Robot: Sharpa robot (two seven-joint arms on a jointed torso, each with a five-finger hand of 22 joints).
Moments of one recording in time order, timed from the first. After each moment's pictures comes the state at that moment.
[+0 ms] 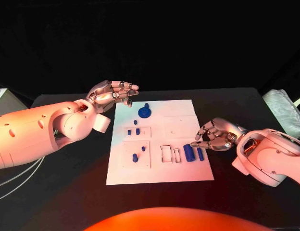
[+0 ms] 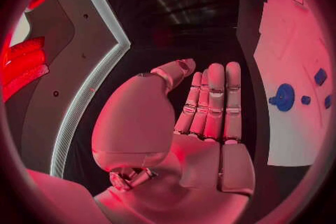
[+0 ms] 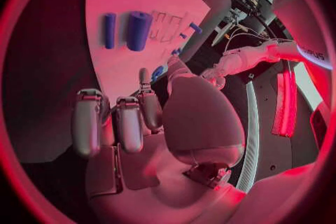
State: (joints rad) left arm 1.18 -0.90 -0.05 1.48 -0.09 -0.07 0.38; left_hand 1.35 -0.17 0.53 -0.04 0.30 0.86 0.20 0.32 0.26 0.87 0.14 0.58 0.08 1.00 0.06 1.20 0.35 0.18 0.81 0.16 1.00 0.72; right arm 1.15 -1.07 -0.18 1.86 -1.19 -0.40 -0.34; right_hand 1.26 -0.14 0.01 0.29 0.13 0.97 0.11 0.29 0.43 1.40 0.03 1.37 1.30 1.47 -0.04 1.49 1.31 0.04 1.46 0.06 1.38 1.31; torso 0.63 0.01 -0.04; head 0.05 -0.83
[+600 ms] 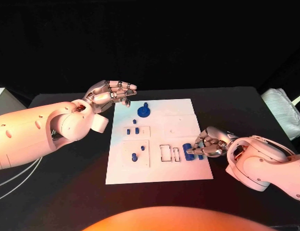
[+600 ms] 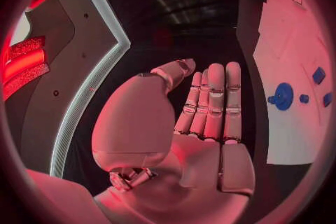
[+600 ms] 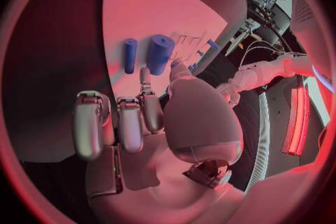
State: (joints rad) left arm 1.18 -0.90 -0.05 1.48 -0.09 -0.06 0.38; left_hand 1.35 -0.17 0.53 -0.04 0.30 0.86 0.20 0.32 0.26 0.87 0.14 0.58 0.08 1.00 0.06 1.20 0.35 0.18 0.81 0.16 1.00 0.71; right arm 1.09 -1.00 -0.18 1.82 -1.30 -0.40 -0.49; right_hand 1.22 -0.10 -0.06 0.29 0.14 0.98 0.10 0.33 0.44 1.42 0.02 1.39 1.31 1.46 -0.05 1.51 1.31 0.04 1.47 0.05 1.42 1.31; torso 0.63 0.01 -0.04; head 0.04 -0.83
